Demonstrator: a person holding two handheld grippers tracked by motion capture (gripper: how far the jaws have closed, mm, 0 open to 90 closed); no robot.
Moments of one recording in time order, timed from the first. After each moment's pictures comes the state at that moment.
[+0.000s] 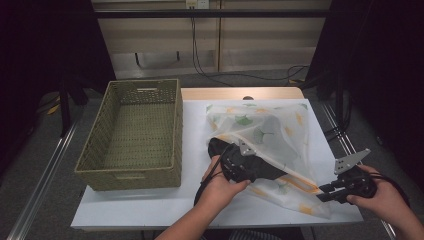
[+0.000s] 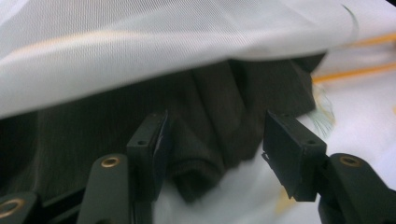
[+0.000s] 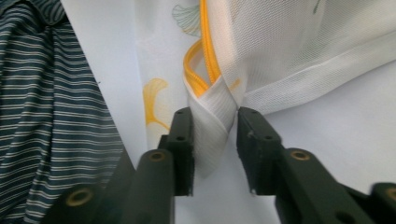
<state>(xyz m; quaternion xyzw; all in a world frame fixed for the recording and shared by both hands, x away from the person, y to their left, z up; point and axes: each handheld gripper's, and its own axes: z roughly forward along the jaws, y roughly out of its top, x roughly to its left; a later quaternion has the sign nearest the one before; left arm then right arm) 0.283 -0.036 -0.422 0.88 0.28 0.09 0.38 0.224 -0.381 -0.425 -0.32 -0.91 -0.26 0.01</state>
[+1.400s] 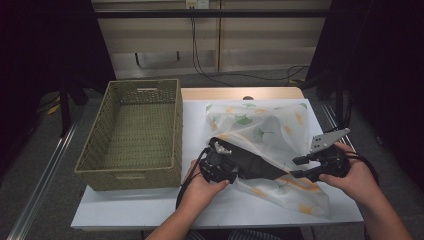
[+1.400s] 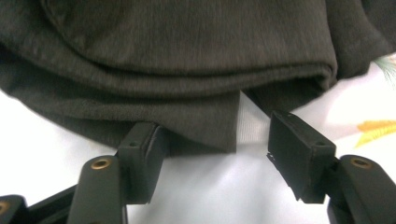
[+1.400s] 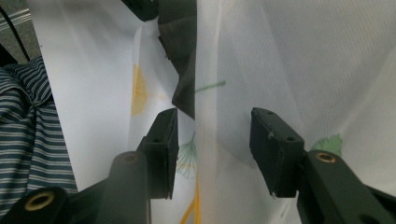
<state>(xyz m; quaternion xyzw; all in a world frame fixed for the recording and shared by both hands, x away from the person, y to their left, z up) 0.306 0.005 -0.453 0.86 0.36 0.06 0.35 0.266 -0.312 -0.384 -0.27 -0.90 -0.33 -0.08</state>
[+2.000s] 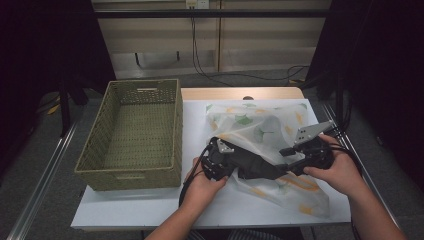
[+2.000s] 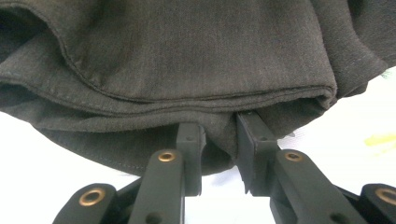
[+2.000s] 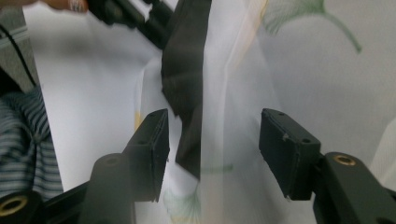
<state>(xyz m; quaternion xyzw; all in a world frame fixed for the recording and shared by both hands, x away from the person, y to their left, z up) 0.308 0.002 -0.447 0.87 0.33 0.08 0.35 0.285 -0.277 -0.375 -0.27 -0.89 -0.35 -0.08</state>
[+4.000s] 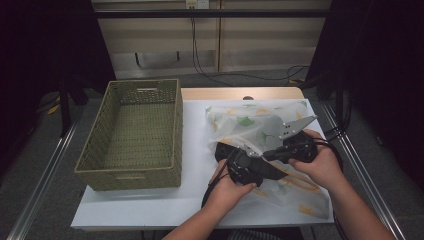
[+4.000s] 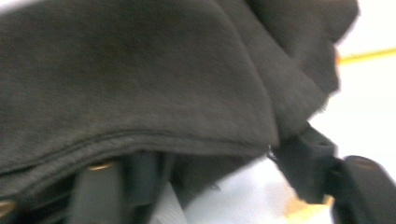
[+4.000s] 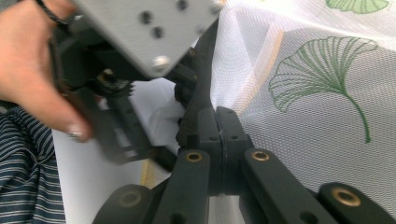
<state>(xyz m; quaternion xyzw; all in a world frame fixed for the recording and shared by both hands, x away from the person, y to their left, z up) 0.297 -0.065 -0.454 0.88 0.31 0.06 0.36 0.297 -0.245 -0.368 -0.24 -0.90 -0.35 -0.08</state>
